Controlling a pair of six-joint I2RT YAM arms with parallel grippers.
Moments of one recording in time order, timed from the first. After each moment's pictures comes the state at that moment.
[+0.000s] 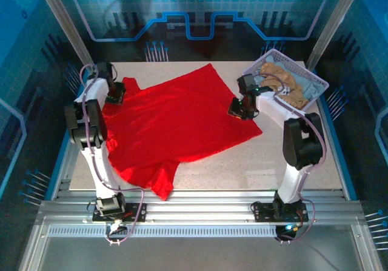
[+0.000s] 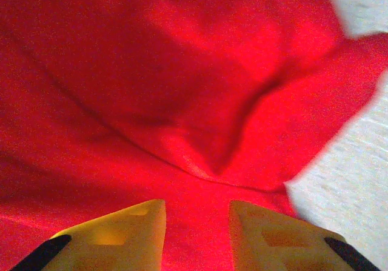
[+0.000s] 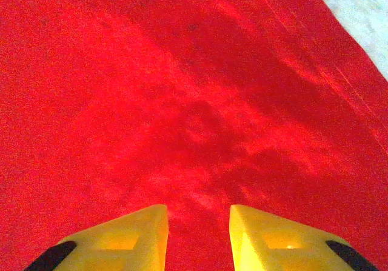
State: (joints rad) left arm 0.23 2.17 1.75 -0.68 0.12 -1.18; right arm 0.28 1.88 1.40 -0.70 -0.13 0.60
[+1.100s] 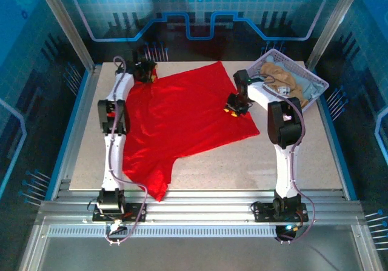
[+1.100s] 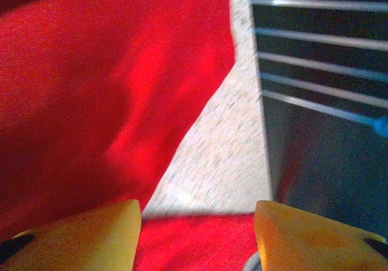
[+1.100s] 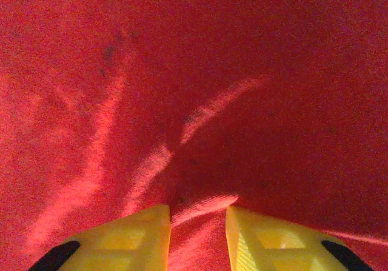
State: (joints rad) left arm 0.08 2.66 2.38 -0.50 0.42 -1.25; right arm 0.24 2.21 1.69 -0.78 -0.21 0.77
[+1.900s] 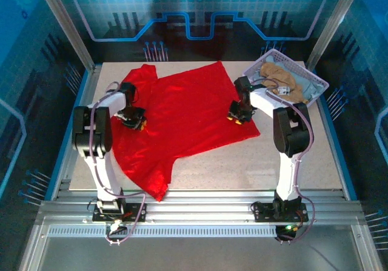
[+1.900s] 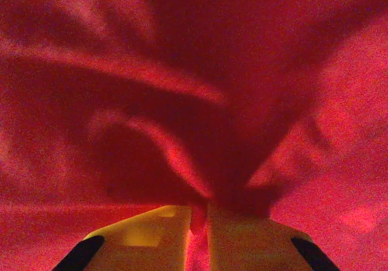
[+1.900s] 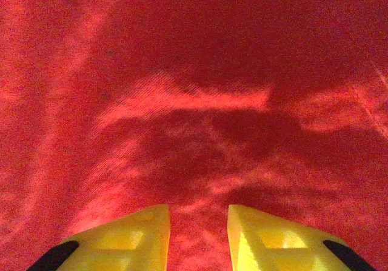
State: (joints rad) left arm 0.05 2.03 1.40 -0.84 0.19 -1.11; right arm 0.26 2.08 1.50 -0.80 -0.13 0.74
